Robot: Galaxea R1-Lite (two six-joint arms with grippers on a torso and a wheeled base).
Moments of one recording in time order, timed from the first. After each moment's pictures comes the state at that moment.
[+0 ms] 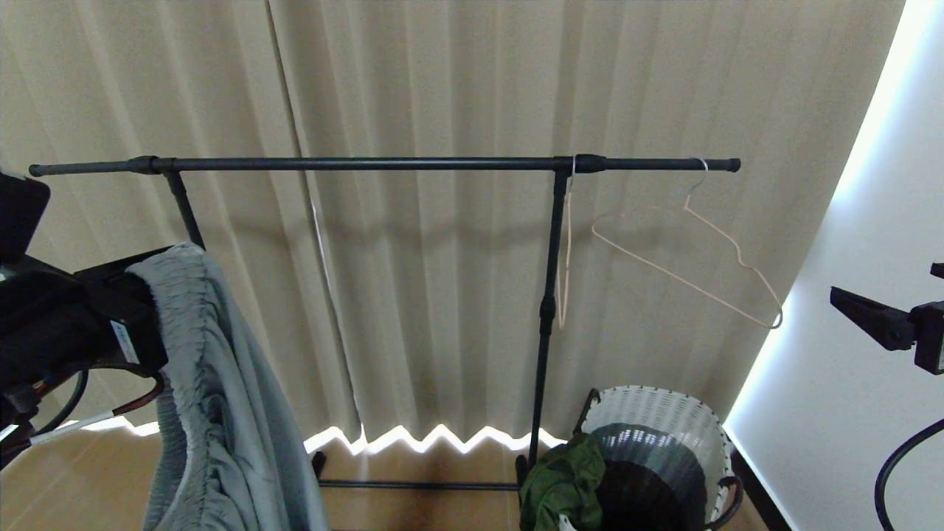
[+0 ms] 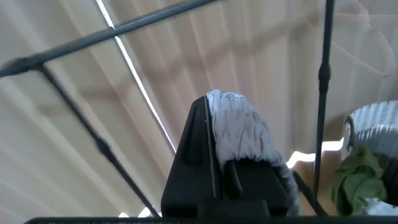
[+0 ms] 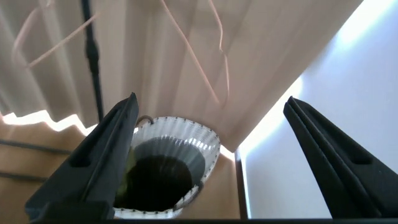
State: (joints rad) left arm -0.25 1.14 -0.53 -0.61 0.03 0.29; right arm 0.01 1.13 -0.64 -0.26 -0.06 -0.21
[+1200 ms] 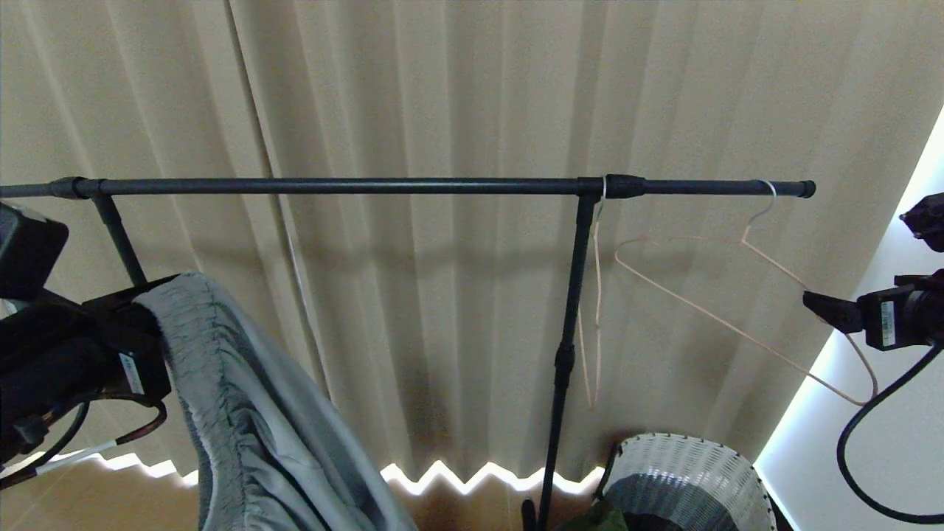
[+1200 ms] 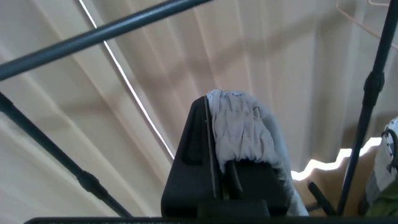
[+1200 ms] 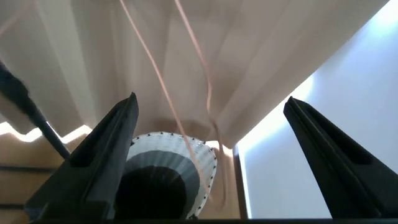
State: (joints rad) left arm -0.25 1.14 -0.46 -0.62 0.03 0.30; right arm -0.11 1.39 -0.74 -0.27 -0.04 -0.20
